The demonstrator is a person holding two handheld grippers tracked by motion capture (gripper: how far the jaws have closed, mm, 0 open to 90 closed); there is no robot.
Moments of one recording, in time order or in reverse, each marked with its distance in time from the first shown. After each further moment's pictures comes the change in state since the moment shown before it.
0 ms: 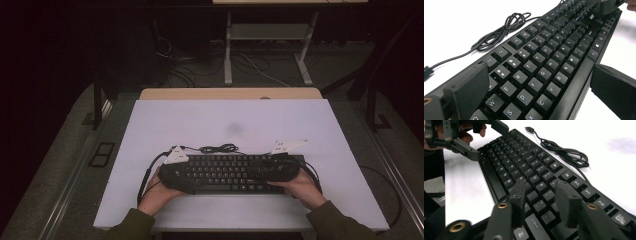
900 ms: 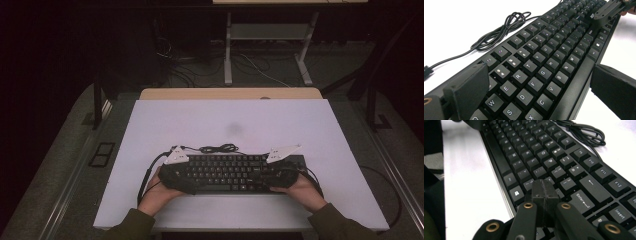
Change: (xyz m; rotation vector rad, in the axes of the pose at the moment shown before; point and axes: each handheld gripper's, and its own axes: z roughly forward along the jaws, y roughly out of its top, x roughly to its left) left arm 0.000 0.000 0.000 0.005 0.004 0.003; right arm 0.004 -0.011 0.008 0.138 0.016 -0.077
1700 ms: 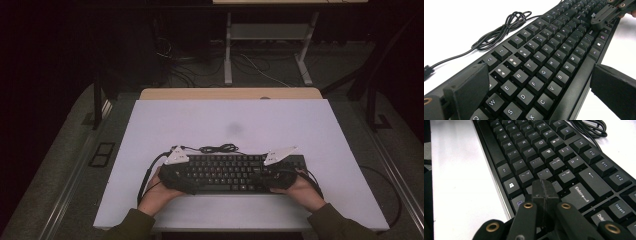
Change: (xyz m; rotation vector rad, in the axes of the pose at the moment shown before) left arm 0.000 0.000 0.000 0.003 0.006 0.003; right arm 0.001 -0.002 0.005 0.052 -0.032 -0.025
